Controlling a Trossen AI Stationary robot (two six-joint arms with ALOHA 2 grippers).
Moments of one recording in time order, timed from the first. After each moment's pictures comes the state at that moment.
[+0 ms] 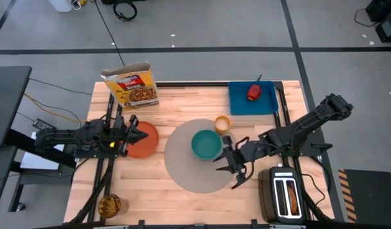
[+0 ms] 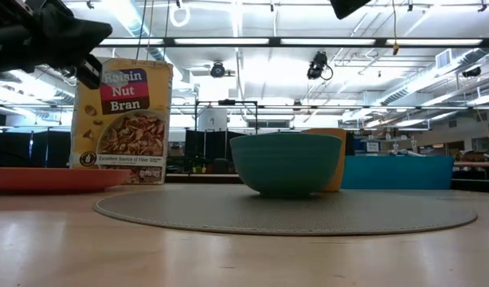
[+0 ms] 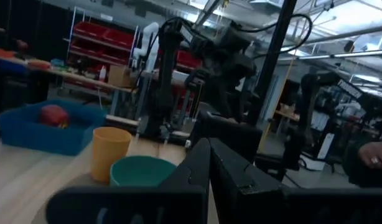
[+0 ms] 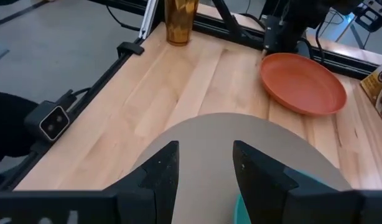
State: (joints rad) left arm 0.01 0.06 0.01 0.27 0.07 -0.30; right arm 0.43 1.32 0.92 -0.11 0.18 -0.05
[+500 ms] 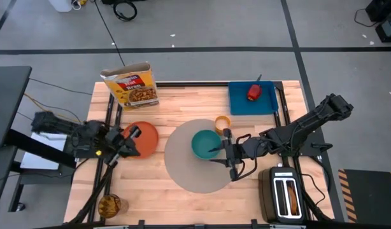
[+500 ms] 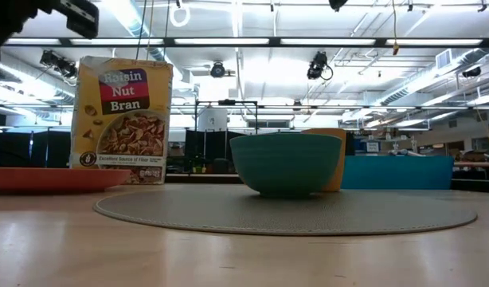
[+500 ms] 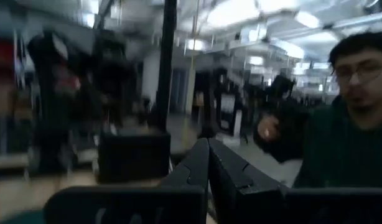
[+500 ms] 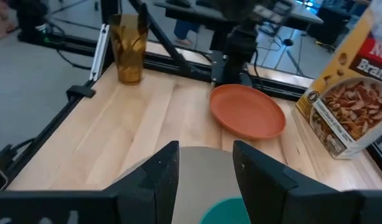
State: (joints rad) left arm -0.29 0.37 0.13 0.52 0.19 -0.17; right arm 0.42 1.32 0.92 0.04 0.36 -0.05
